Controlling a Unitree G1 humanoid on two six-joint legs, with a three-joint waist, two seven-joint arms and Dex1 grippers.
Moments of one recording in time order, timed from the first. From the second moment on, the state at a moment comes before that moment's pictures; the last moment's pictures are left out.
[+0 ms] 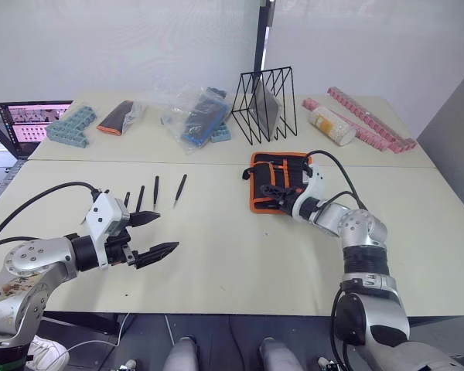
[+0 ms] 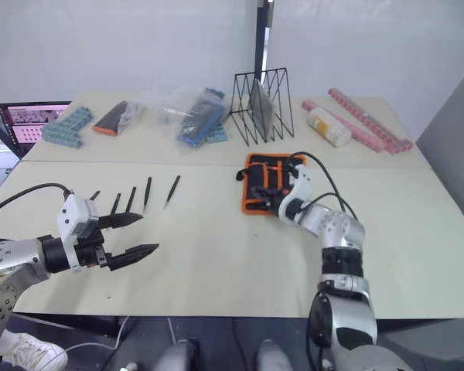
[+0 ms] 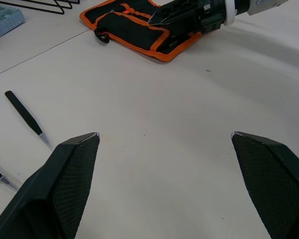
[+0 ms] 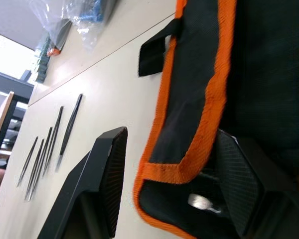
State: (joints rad) left arm -0.04 0.83 0.29 -0.43 -0.59 0.57 -0.93; right arm -0.78 -0.17 -0.34 0.41 0.65 0.96 0.28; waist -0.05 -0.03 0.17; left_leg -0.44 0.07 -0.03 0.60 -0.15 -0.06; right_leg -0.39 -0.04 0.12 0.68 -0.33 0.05
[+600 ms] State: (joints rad) left arm -0.04 0.84 0.27 -0.43 -0.55 0.57 -0.92; right arm -0.87 -0.13 -0.34 0.59 0.58 0.74 0.28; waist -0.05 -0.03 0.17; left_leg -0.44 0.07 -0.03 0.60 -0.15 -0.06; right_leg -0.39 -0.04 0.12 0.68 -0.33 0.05
